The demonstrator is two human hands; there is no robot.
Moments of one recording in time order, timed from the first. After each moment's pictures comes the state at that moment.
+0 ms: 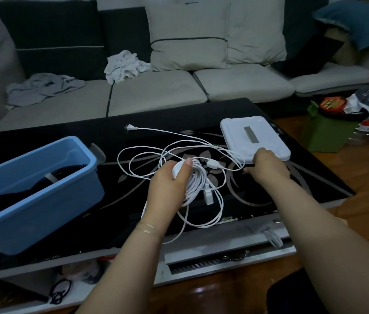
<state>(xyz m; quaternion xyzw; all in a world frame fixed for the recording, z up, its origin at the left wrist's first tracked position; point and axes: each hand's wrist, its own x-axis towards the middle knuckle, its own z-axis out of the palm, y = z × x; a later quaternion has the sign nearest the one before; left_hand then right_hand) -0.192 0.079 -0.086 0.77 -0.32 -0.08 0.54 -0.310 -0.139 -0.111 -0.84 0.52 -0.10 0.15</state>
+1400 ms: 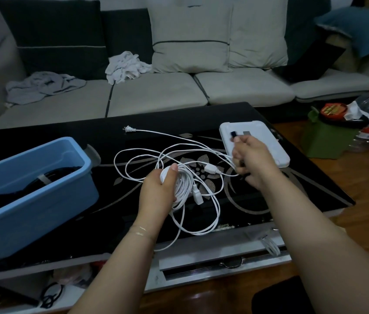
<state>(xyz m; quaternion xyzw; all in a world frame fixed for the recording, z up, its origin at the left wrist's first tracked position) -0.176 0.072 -0.106 0.76 -0.26 -0.09 0.59 -0.291 -0.099 -0.060 -0.57 0.34 -0.31 0.68</state>
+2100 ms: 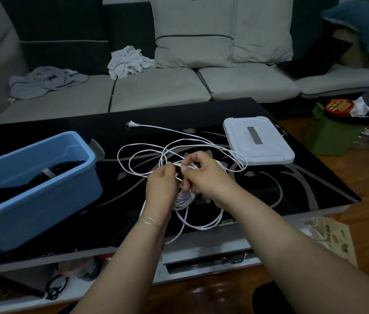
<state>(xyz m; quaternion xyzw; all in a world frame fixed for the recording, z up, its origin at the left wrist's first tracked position) -0.175 0.063 -0.109 0.73 -0.18 -0.16 0.64 -0.258 -0.013 -0.073 -0.73 0.25 -0.16 0.61</state>
